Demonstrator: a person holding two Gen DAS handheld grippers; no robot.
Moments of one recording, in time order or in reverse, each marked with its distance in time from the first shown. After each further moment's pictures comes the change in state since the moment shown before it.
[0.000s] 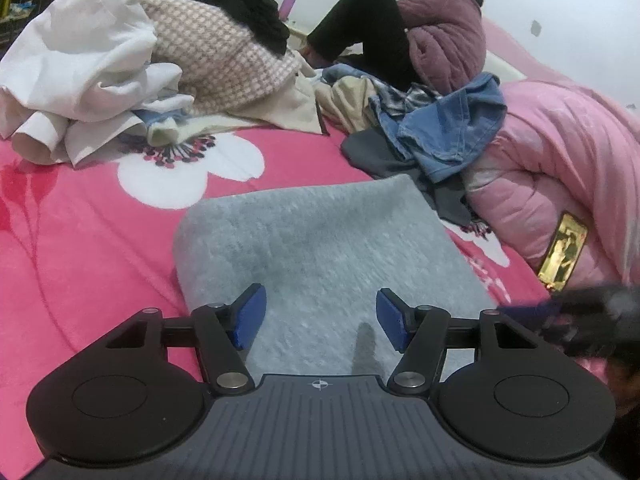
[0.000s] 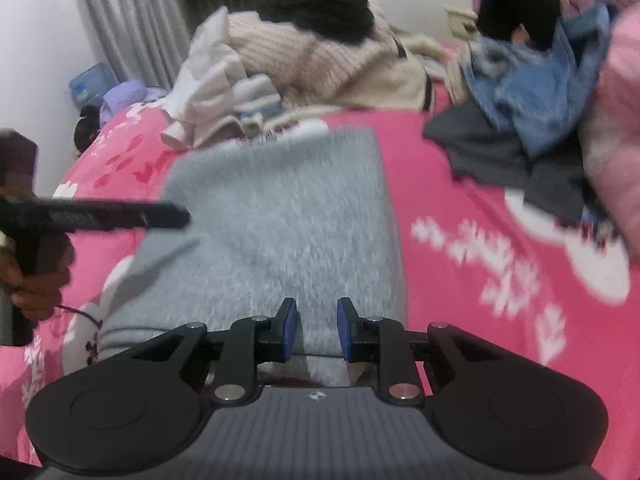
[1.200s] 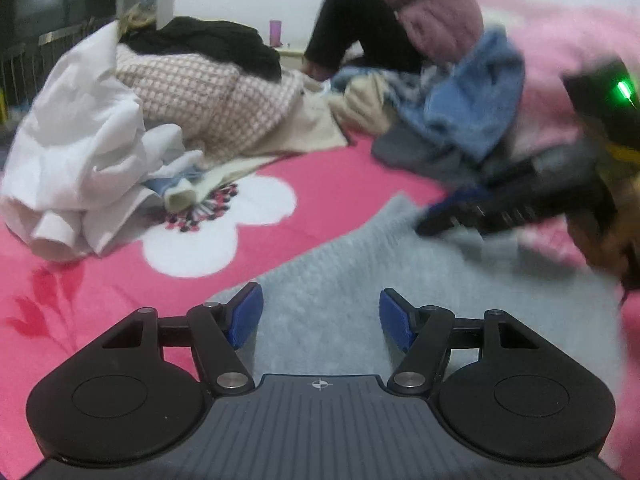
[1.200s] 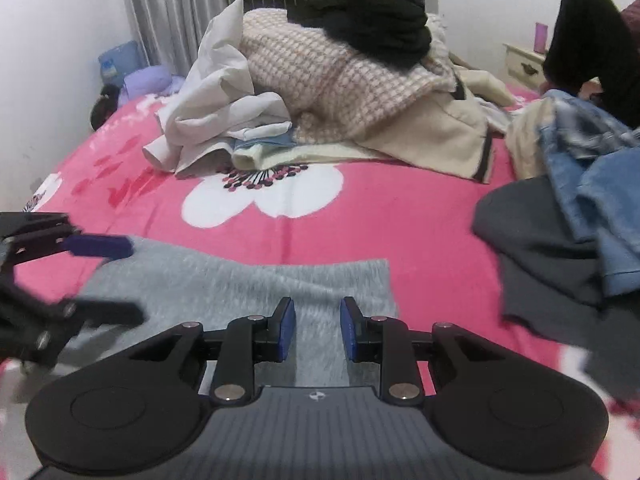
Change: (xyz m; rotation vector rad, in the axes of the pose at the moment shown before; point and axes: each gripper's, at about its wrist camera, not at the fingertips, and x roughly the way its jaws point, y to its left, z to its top) left arm 0.031 -0.012 0.010 0.300 -0.044 0.217; right arm 0.133 -0.026 0.066 -0.114 -0.011 0.093
